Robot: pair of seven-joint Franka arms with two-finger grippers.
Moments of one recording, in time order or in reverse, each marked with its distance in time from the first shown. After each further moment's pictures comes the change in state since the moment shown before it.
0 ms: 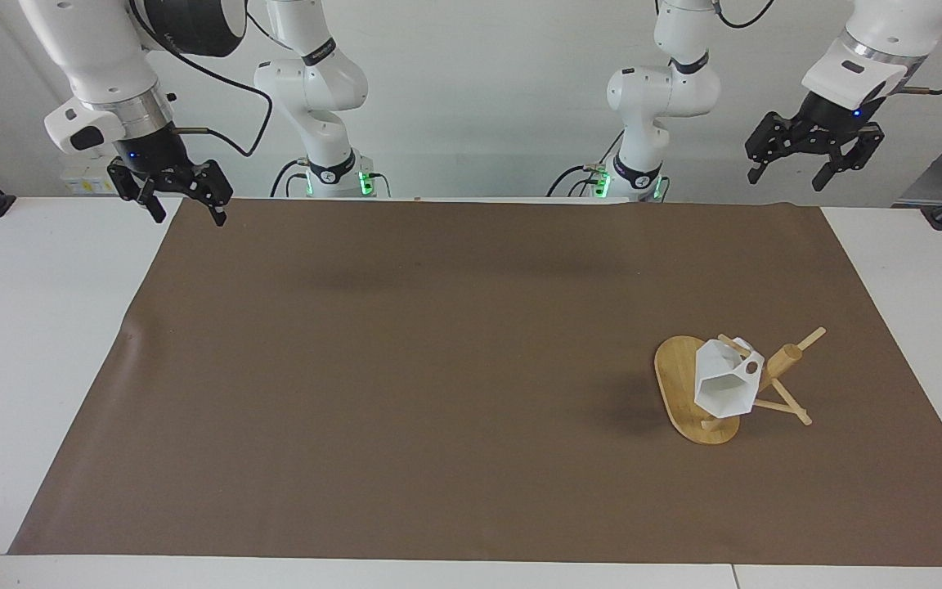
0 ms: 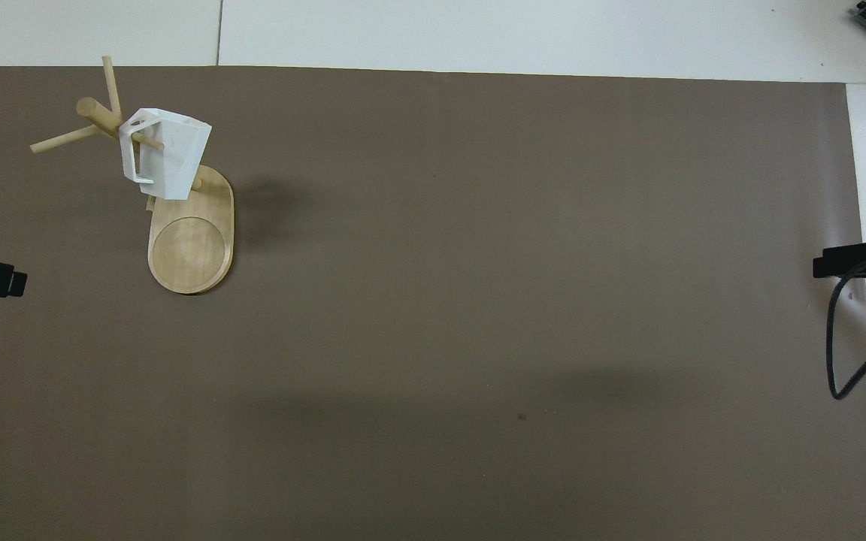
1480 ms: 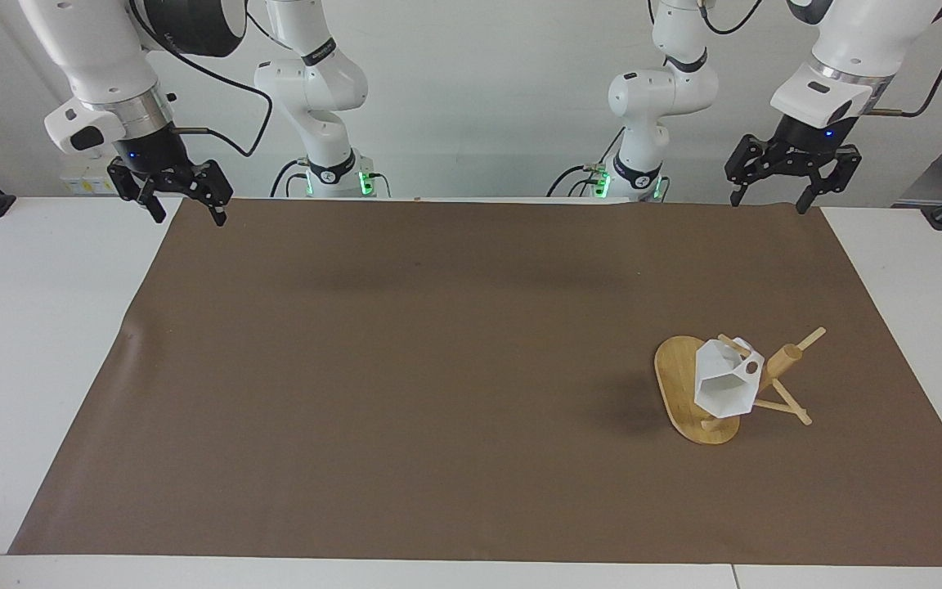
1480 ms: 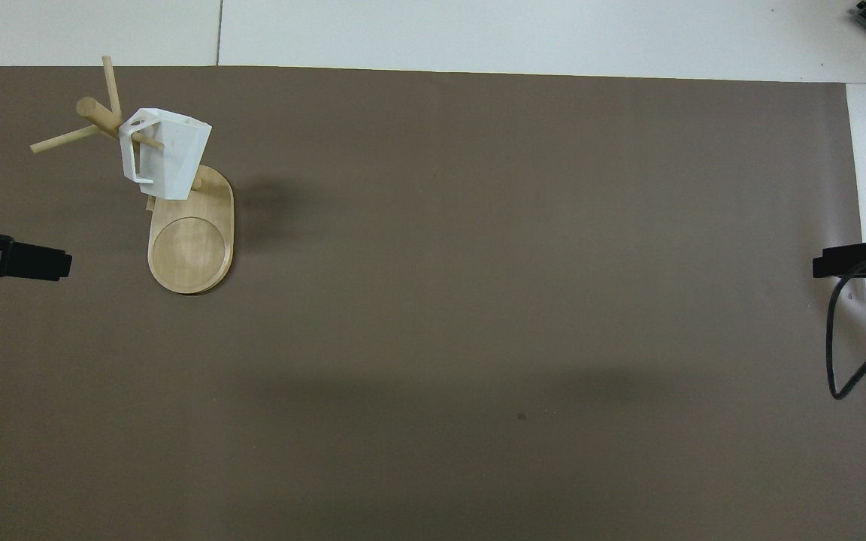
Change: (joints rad) left arm 0.205 -0.014 -0.238 -0.071 -0.016 0.118 0.003; right arm 0.000 0.000 0.000 0.000 0.000 0.000 0.000
